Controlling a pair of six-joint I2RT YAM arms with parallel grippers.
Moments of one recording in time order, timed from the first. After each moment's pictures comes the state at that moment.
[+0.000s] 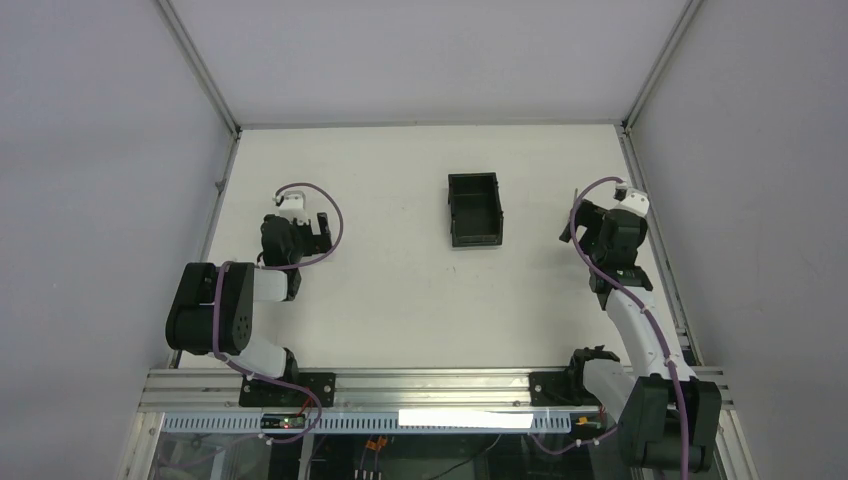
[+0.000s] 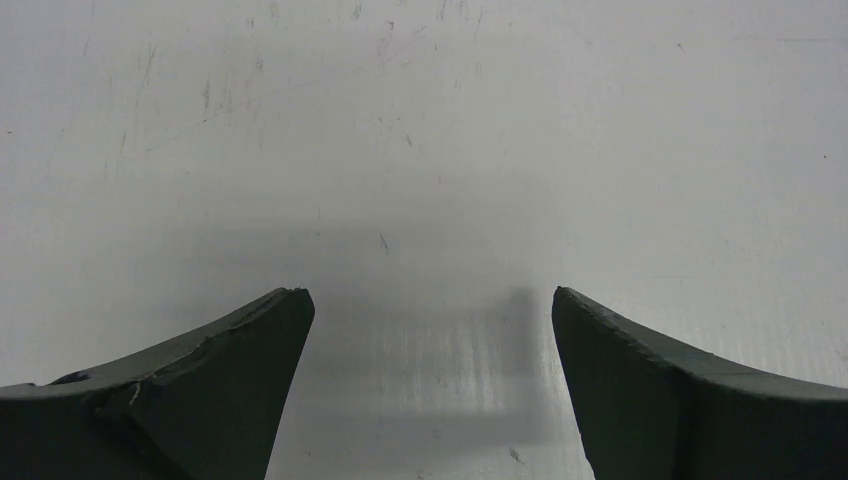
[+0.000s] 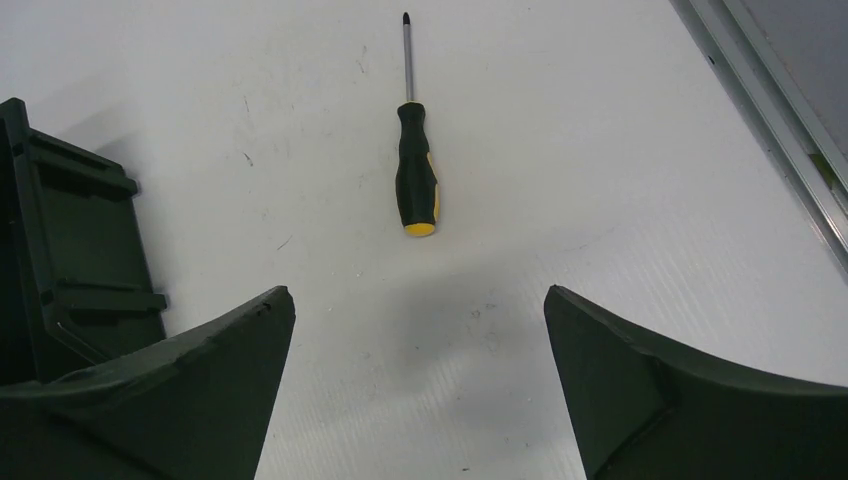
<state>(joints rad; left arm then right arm) -0.02 1.54 0.38 0.86 0.05 -0.05 -0.07 0.96 0.52 -0.07 0.15 0.27</state>
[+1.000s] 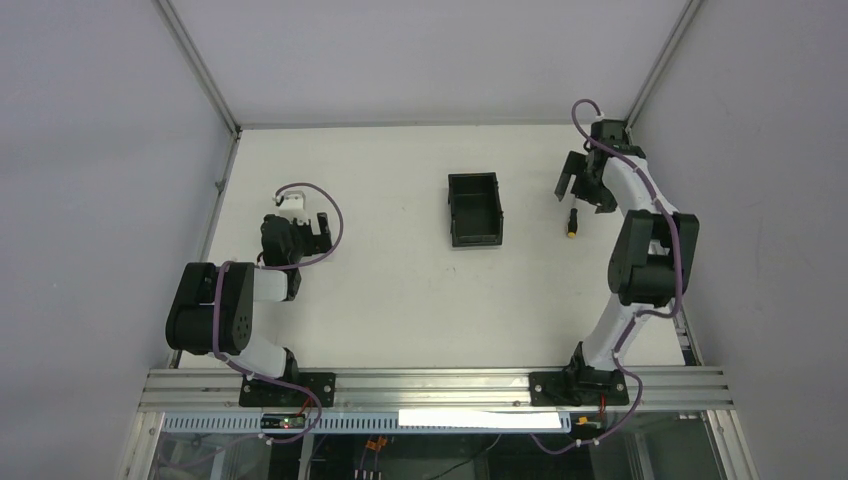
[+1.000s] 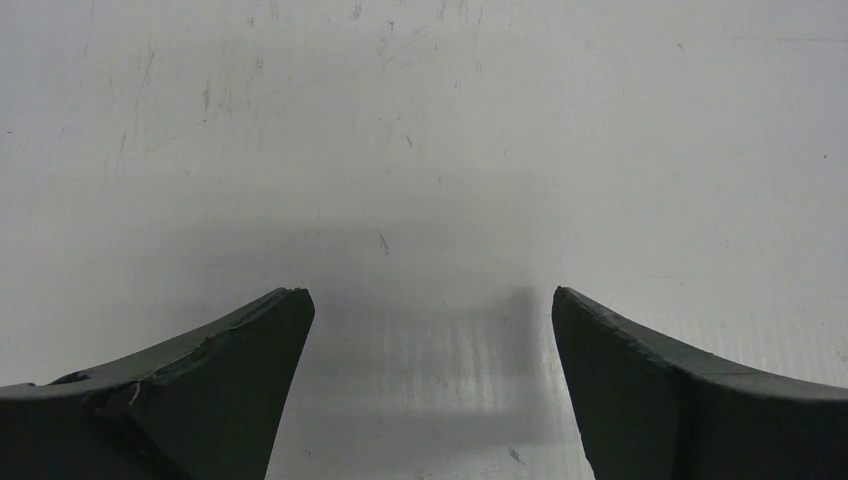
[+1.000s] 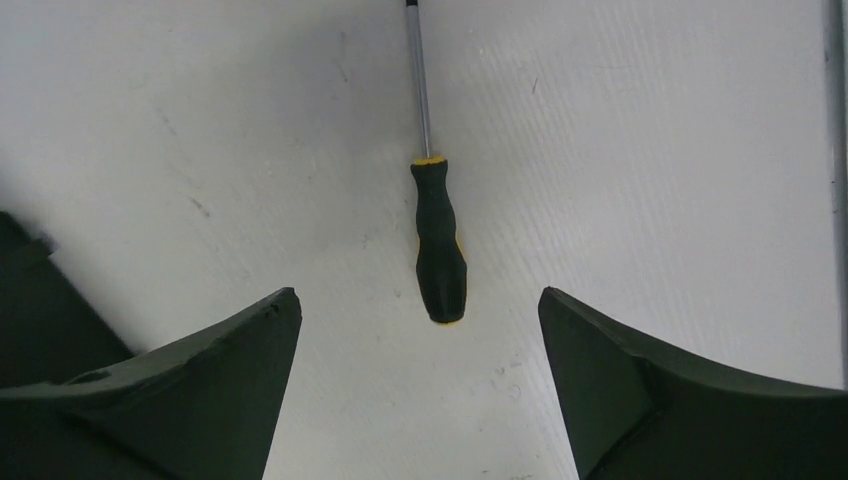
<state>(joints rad) -0.02 1.54 0.38 0.86 0.05 -0.05 -0.08 1.77 1.44 -0.73 0.12 0.26</state>
